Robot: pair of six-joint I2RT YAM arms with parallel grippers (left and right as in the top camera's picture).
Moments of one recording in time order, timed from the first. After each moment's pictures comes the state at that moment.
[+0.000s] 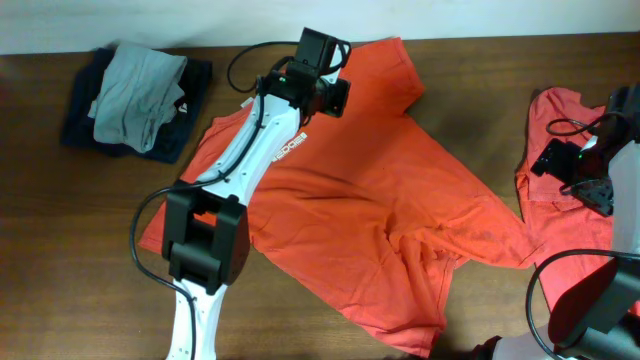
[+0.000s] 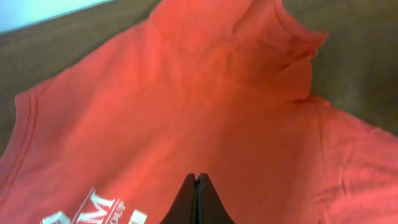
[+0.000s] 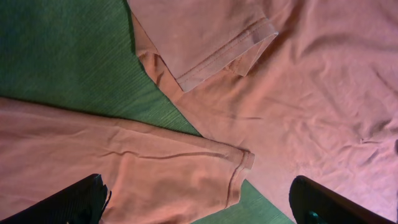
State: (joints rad) left arm -0.45 2.26 2.04 -0.67 0.05 -0.07; right arm -0.47 1.70 1.47 -1.15 0.05 0.24
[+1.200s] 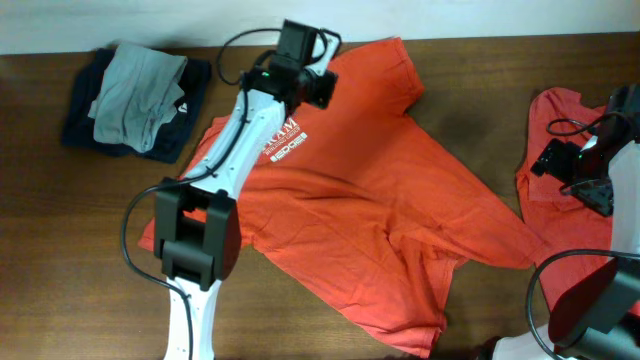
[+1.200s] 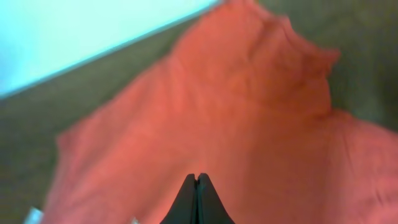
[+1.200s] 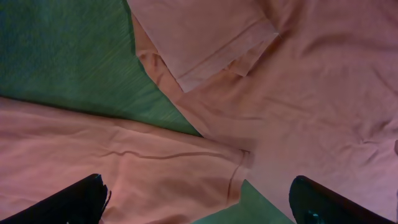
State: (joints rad) left arm -0.39 2.26 2.04 -0.56 0.10 0.07; right arm -0.47 1.70 1.47 -1.15 0.05 0.24
